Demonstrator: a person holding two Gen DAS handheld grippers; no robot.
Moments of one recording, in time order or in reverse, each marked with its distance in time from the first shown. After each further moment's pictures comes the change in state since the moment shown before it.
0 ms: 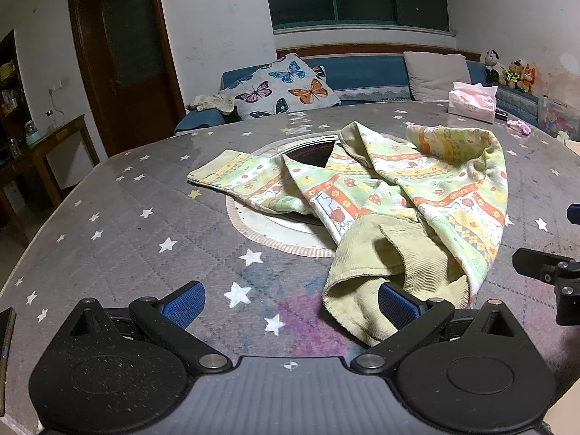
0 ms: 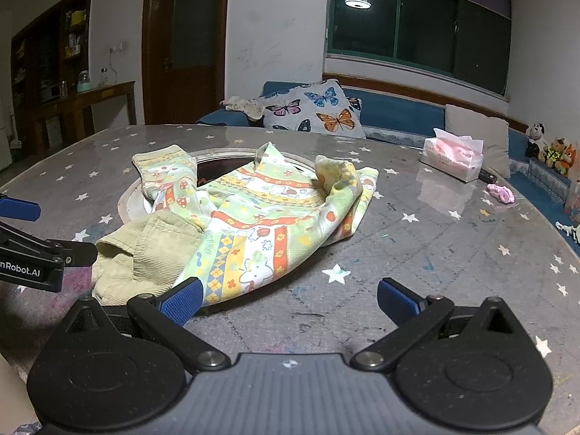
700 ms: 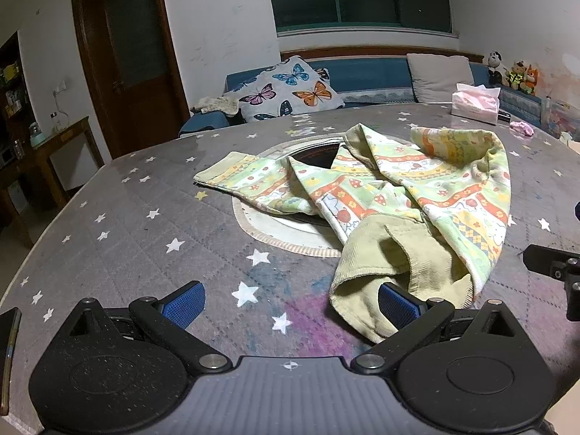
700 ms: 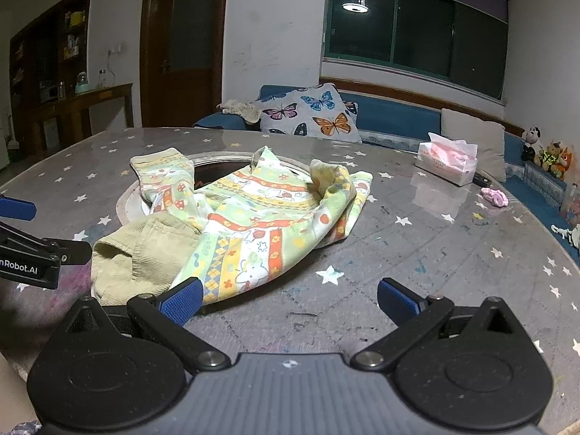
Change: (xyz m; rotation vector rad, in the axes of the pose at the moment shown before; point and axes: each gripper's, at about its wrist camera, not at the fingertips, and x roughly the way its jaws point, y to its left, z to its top) left arm -0.004 0.004 -0.002 0.004 -0.013 0.016; right arm -0.008 -0.001 -0.001 -0.010 -0.017 -0.017
